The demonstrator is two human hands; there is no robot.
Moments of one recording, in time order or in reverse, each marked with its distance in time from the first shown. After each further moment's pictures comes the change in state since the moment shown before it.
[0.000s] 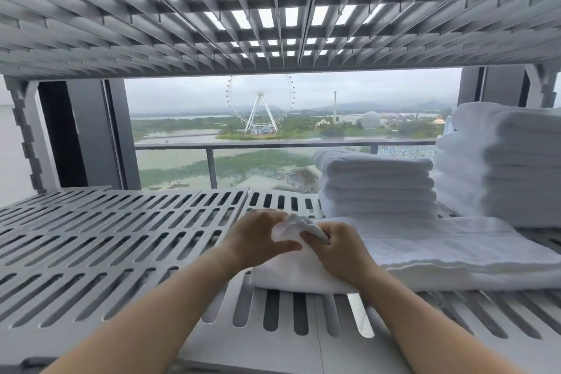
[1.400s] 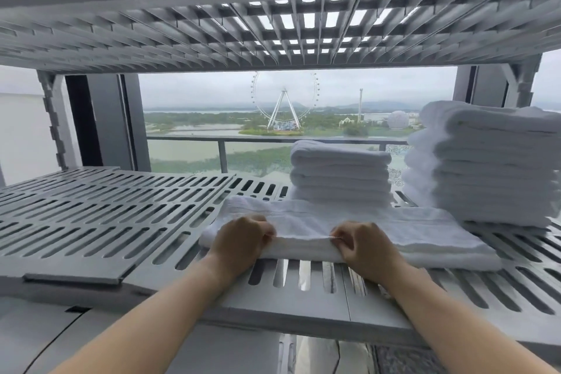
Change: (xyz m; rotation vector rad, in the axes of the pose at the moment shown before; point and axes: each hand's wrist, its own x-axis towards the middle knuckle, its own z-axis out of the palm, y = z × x) left_hand -0.029 0.109 0.044 0.296 0.065 -0.186; right_hand -0.058 0.075 -0.122 -0.374 -0.122 -0.149
